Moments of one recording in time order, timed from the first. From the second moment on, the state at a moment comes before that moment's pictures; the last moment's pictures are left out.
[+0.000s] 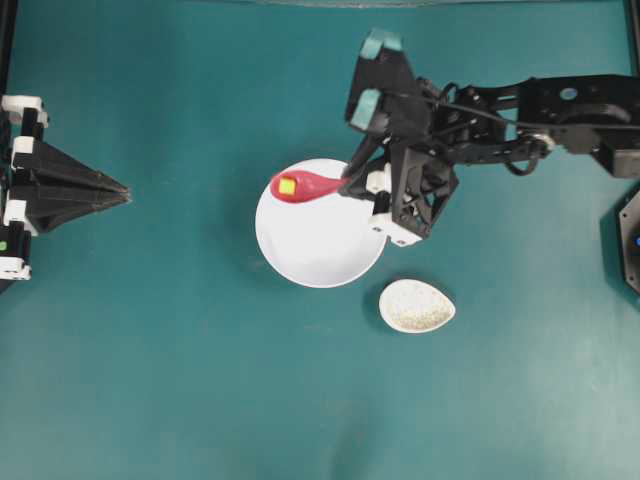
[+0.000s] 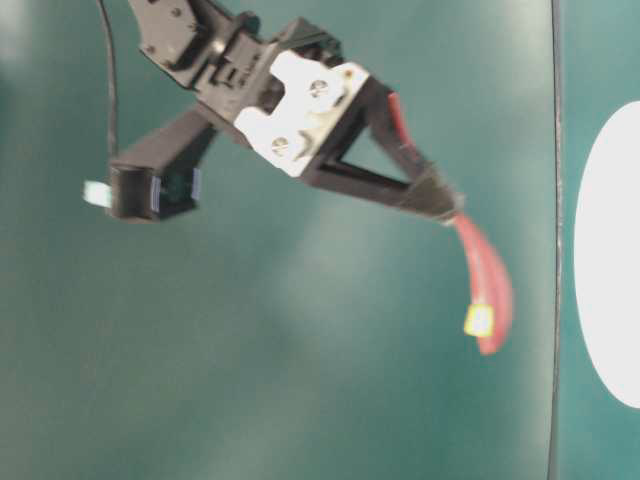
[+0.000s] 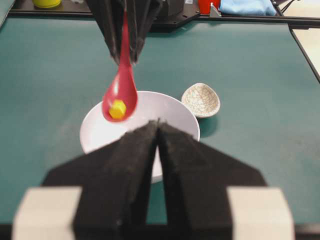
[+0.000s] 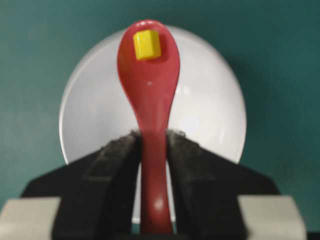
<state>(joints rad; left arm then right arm) 0.00 -0.96 1.18 0.00 -0.12 -0.01 -0.13 -0.13 0.48 0.19 0.40 0.02</state>
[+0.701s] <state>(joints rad) 0.00 -0.96 1.18 0.01 -0.11 -0.01 -0.12 -0.31 0.67 0.20 0.12 0.02</state>
